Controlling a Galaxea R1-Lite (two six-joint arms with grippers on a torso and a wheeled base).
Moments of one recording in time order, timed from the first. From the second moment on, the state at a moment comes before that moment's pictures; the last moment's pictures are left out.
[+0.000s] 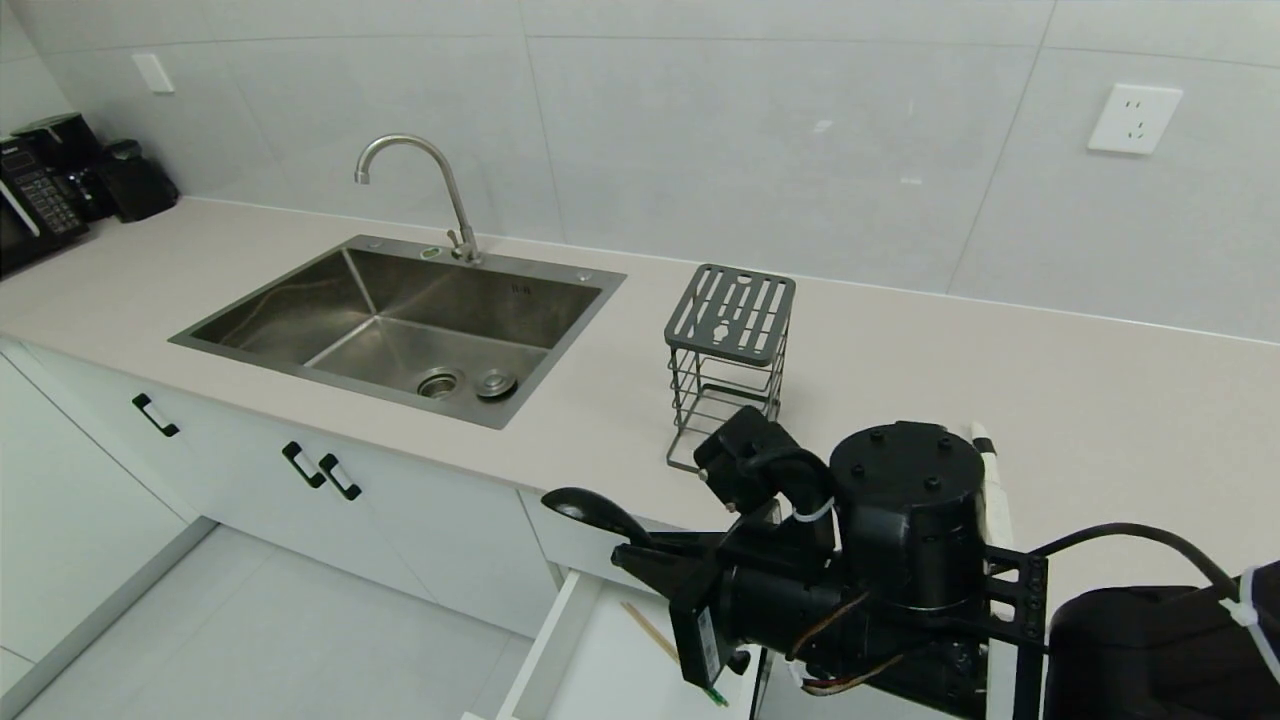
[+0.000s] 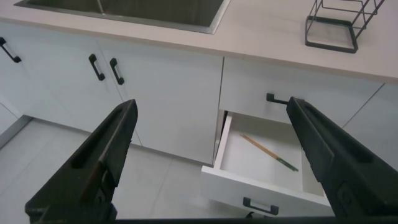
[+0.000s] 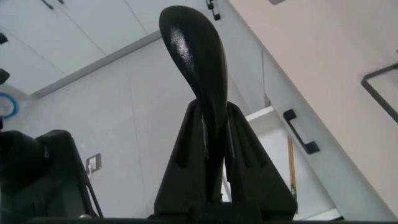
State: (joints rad) left arm 0.00 0.00 0.00 0.00 -0.03 -0.01; right arm 0.97 1.87 -0.81 -0.84 0.06 0.10
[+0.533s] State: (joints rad) left arm 0.00 0.00 0.00 0.00 -0.03 -0.01; right arm 0.98 1.97 -0.92 -0.83 0.08 0.01
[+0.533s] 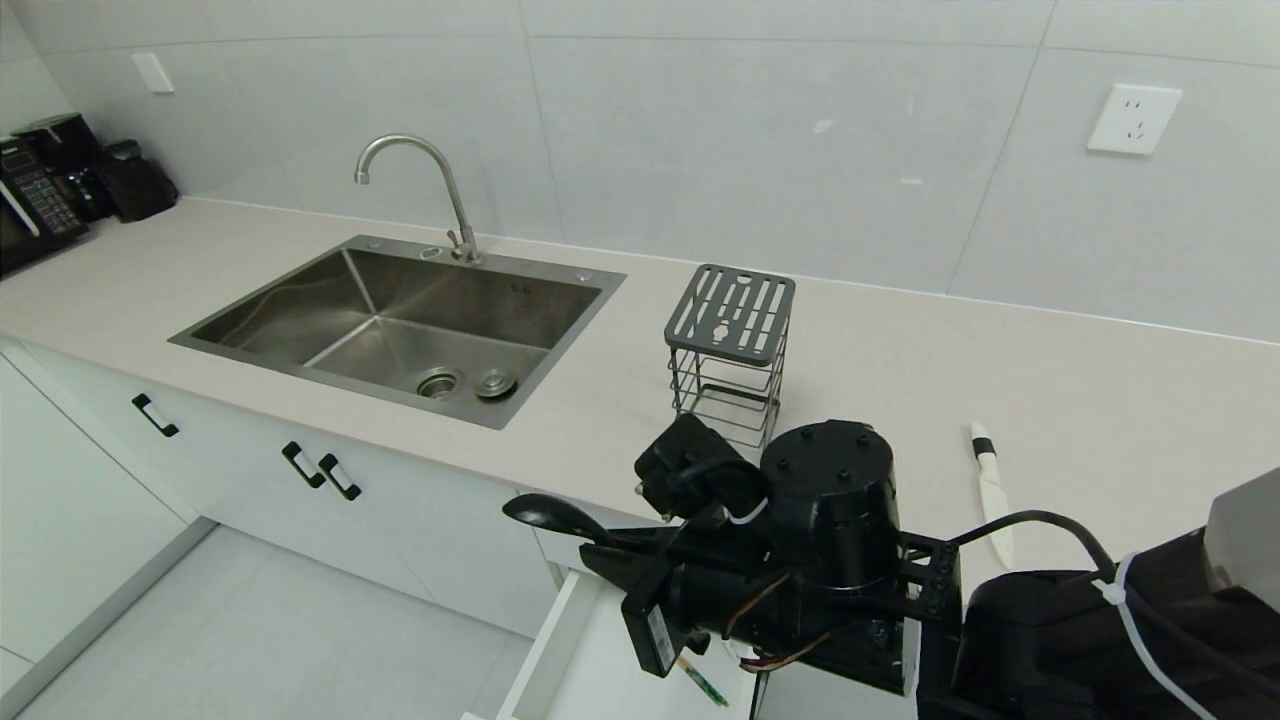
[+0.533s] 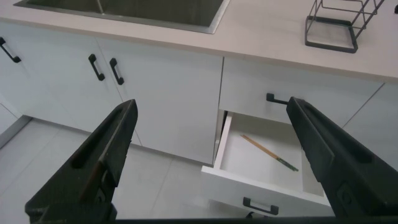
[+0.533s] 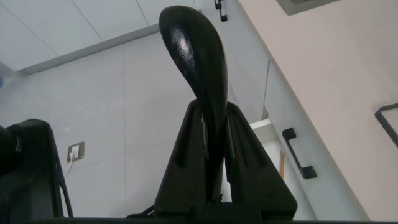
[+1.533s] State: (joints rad) left arm 0.00 0.00 0.00 0.00 -0.03 -0.01; right arm 1.02 1.95 -1.02 -0.75 -0.08 -0.13
